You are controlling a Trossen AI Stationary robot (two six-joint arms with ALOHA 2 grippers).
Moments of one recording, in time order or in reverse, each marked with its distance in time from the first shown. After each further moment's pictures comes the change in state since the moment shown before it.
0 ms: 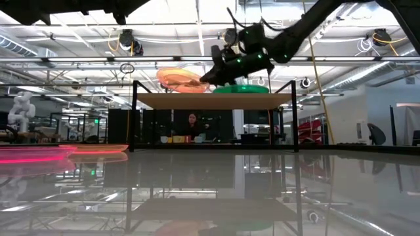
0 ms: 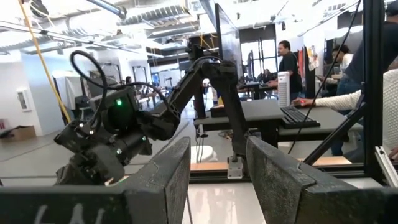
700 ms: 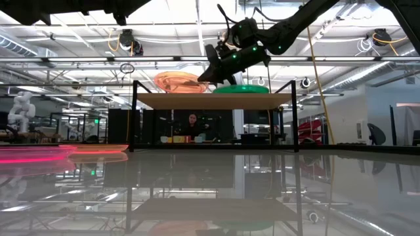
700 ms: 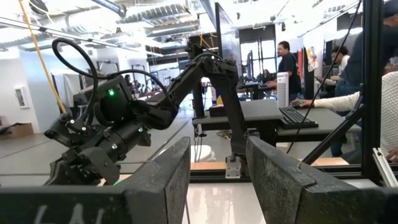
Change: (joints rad) left arm 0.000 0.004 0.000 0.000 0.000 -0.014; right arm 0.026 0.000 0.093 -0.187 0.084 -0.083
